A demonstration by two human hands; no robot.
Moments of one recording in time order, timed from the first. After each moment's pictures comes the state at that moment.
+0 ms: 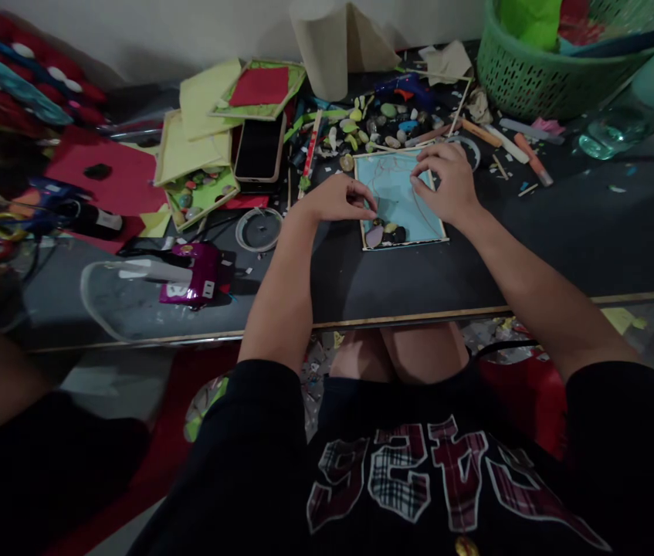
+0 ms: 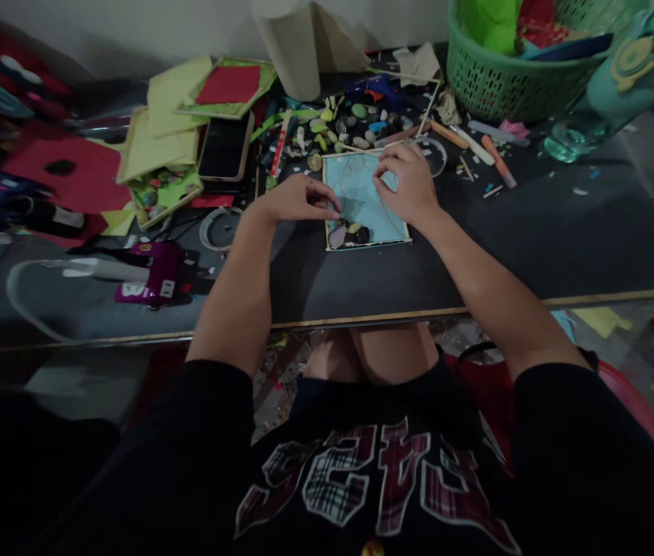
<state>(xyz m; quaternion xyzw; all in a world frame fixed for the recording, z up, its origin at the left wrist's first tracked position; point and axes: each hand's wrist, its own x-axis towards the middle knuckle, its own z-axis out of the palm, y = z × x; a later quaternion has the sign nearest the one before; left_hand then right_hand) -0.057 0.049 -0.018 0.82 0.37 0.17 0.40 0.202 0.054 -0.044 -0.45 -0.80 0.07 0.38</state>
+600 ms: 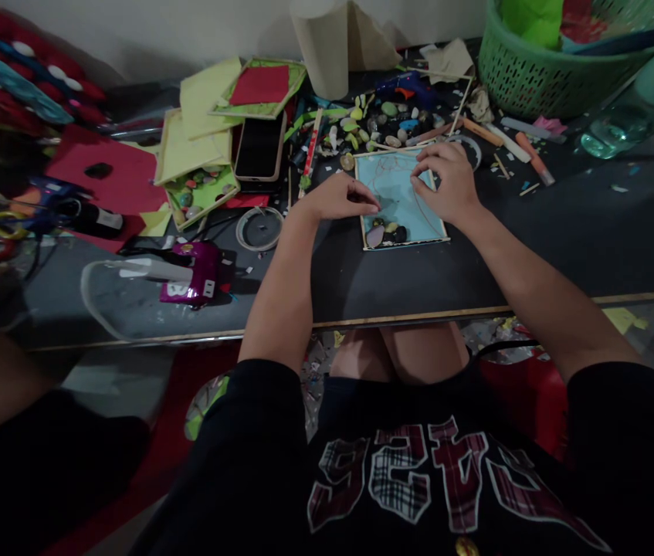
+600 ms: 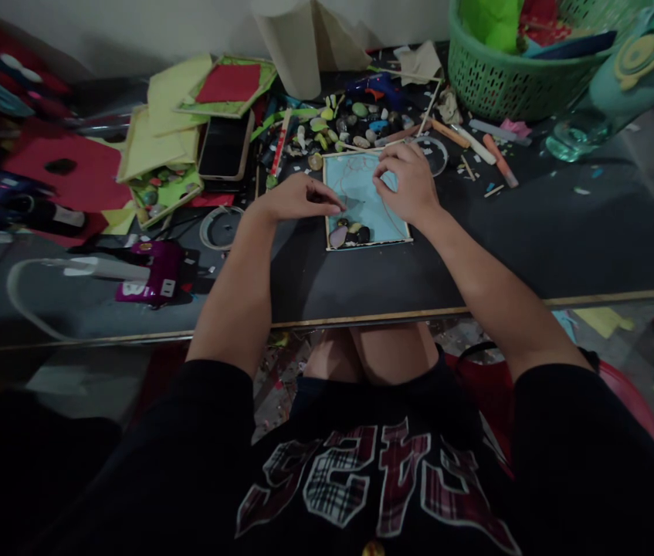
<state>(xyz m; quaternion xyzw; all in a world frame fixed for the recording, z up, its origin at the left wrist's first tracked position) -0.057 0.048 -0.016 0.82 0.39 0.17 0.38 0.201 0.051 -0.041 -0.45 -0.80 0.08 0.38</state>
